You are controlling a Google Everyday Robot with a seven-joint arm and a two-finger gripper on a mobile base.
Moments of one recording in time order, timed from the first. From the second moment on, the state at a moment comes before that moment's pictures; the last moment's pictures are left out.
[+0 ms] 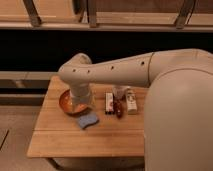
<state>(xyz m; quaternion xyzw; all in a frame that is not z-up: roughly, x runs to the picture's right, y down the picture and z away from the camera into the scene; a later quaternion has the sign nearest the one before) -0.107 0.102 0.703 -0.26 0.23 0.64 0.68</state>
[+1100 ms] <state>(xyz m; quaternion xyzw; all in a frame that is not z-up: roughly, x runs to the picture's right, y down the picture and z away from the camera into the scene) -0.108 0.088 0.703 -0.25 0.22 0.64 0.70</state>
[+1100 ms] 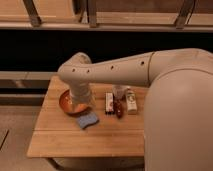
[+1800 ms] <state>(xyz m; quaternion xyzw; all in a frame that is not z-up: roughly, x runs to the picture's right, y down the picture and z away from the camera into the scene) -0.110 0.086 0.706 -0.20 0.16 0.58 0.77</state>
